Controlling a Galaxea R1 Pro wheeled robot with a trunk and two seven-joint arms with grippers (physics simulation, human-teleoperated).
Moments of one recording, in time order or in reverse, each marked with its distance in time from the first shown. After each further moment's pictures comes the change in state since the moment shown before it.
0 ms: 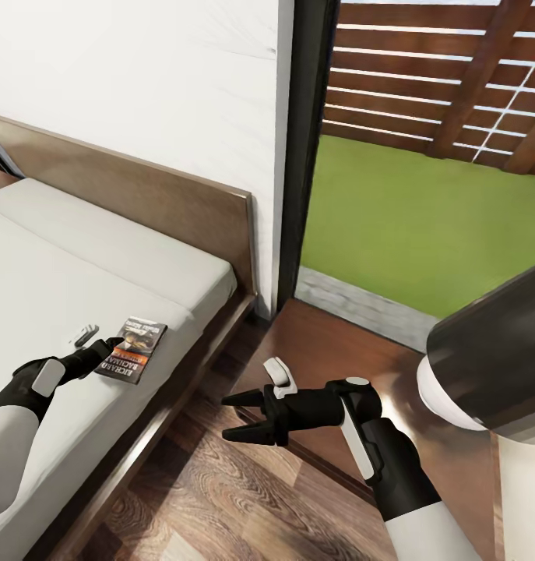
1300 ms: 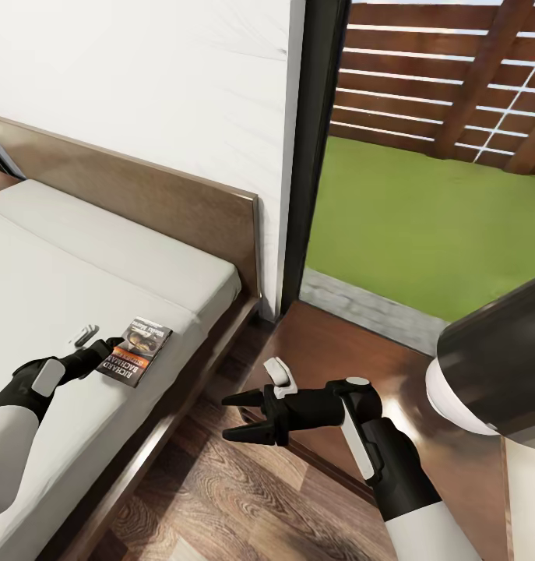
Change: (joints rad) left arm 0.000 0.000 0.000 0.000 0.001 0.001 0.000; right arm 0.000 -0.001 -0.001 0.000 0.001 0.000 0.000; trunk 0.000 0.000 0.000
